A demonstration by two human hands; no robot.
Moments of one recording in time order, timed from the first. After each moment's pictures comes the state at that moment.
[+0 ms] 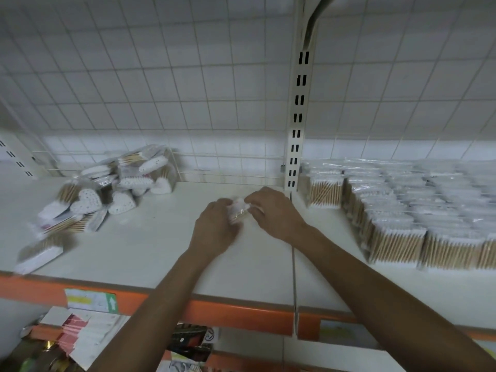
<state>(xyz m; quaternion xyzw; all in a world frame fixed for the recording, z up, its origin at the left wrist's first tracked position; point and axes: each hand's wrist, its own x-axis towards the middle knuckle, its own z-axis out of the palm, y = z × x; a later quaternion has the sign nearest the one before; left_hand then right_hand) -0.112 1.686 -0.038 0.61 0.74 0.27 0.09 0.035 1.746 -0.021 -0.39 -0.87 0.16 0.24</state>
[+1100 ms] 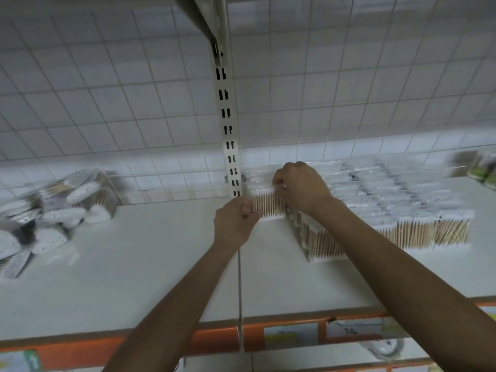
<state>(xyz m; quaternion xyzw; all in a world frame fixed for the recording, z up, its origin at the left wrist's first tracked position) 0.017 1.748 -0.032 0.61 0.66 0.38 0.19 0.172 1.776 0.039 -0.55 -0.82 -0.02 0.17</state>
